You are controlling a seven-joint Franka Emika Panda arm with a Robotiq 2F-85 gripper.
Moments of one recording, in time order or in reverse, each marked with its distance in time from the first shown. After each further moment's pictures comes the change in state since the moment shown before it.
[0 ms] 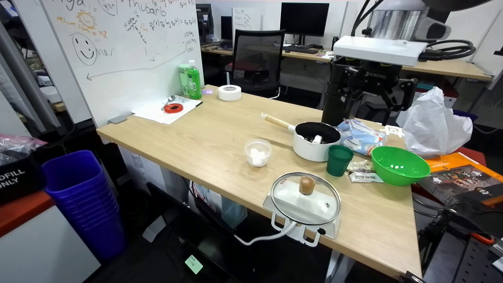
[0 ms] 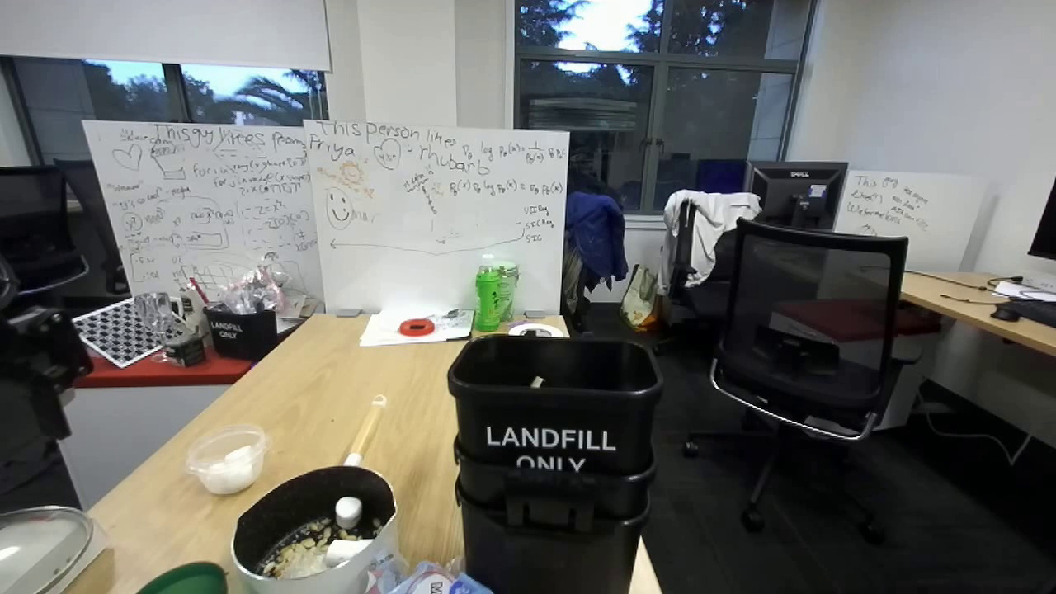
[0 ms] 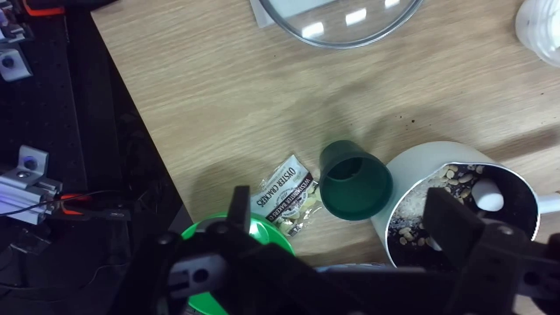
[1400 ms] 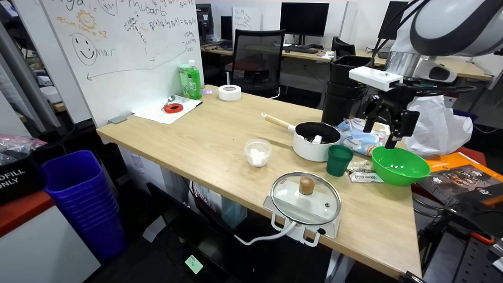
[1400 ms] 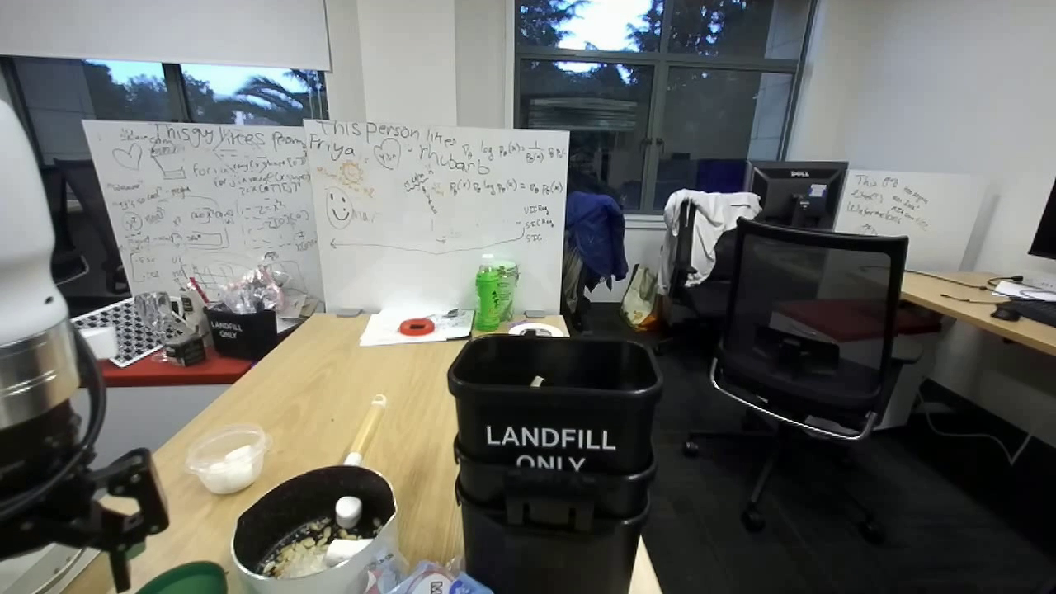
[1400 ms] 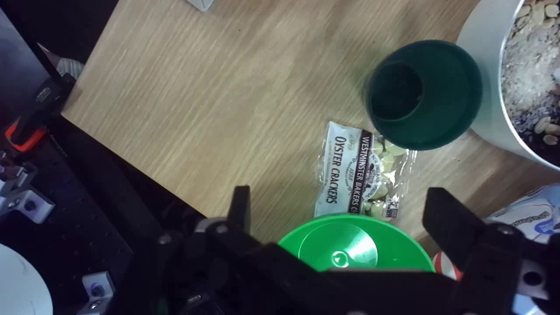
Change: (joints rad) arm -0.079 0.112 -0.146 -0.118 0.151 0.184 0.274
